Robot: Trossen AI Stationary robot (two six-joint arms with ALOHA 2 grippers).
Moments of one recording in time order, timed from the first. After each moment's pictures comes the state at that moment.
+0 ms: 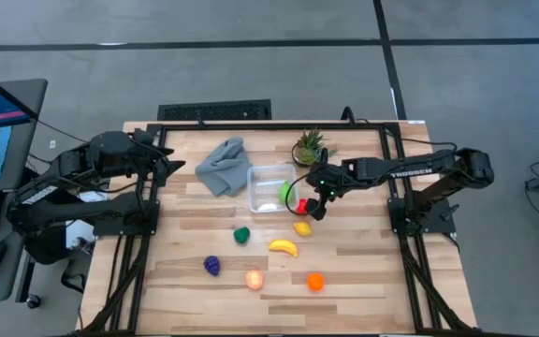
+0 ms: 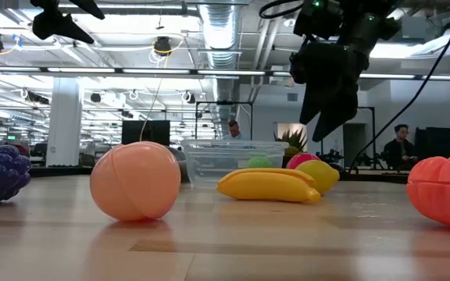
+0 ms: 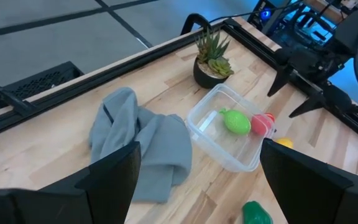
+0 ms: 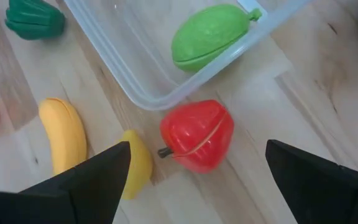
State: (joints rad) left arm 0.37 0.56 0.96 -0.91 -0.11 -0.47; right arm -0.10 1.43 0.90 -0.54 -0.06 0.46
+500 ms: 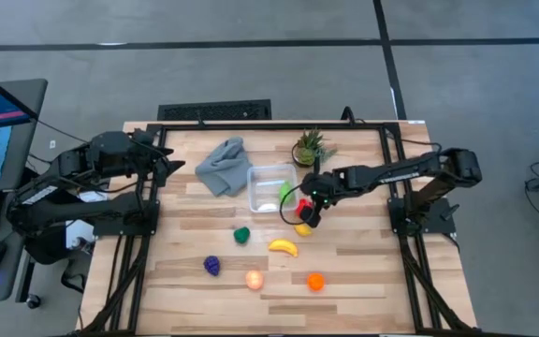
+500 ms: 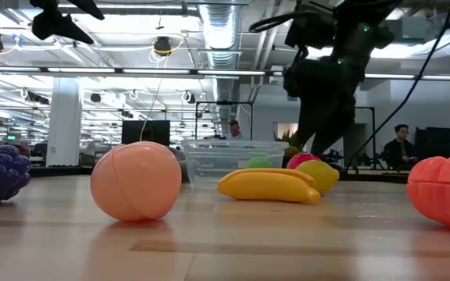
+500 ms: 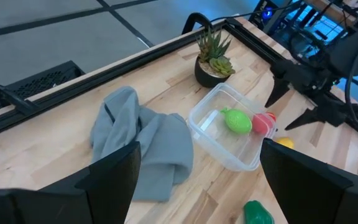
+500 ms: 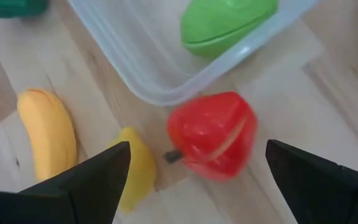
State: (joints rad) left arm 0.37 0.56 0.96 -0.91 -0.12 -0.47; right arm -0.04 1.54 0.90 -0.48 -0.01 0.50
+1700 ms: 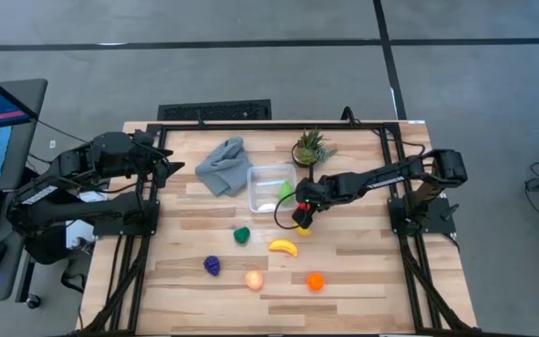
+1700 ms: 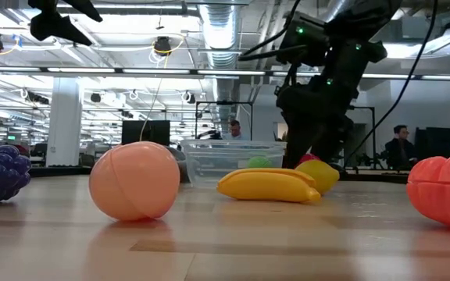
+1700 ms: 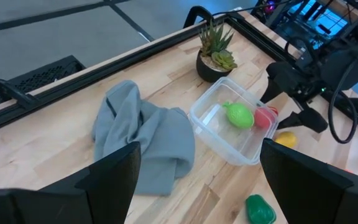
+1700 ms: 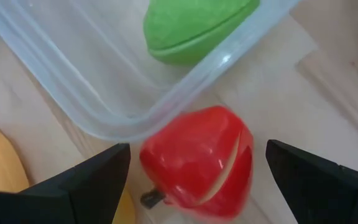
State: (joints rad) left arm 0.37 0.56 0.96 -0.93 -0.11 -0.47; right arm -0.01 1.66 0.90 -0.40 0.10 0.60
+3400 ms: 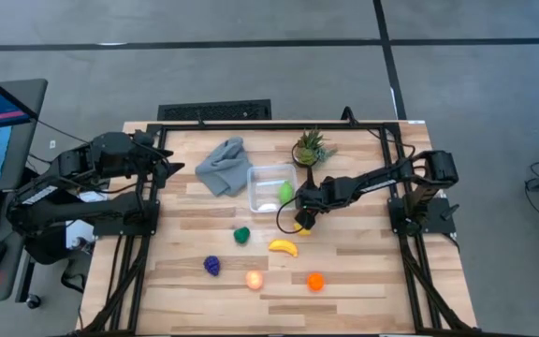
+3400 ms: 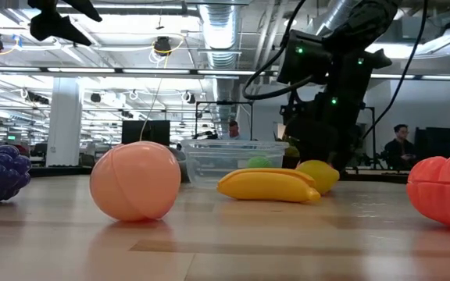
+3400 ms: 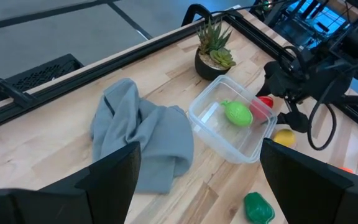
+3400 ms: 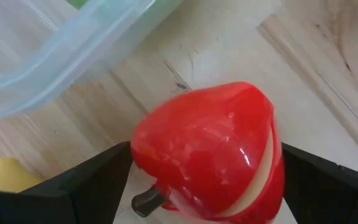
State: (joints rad) left arm 0.37 0.56 0.96 -0.94 -0.10 -0.47; right arm 0.00 1.74 0.90 -0.48 0.21 0.63
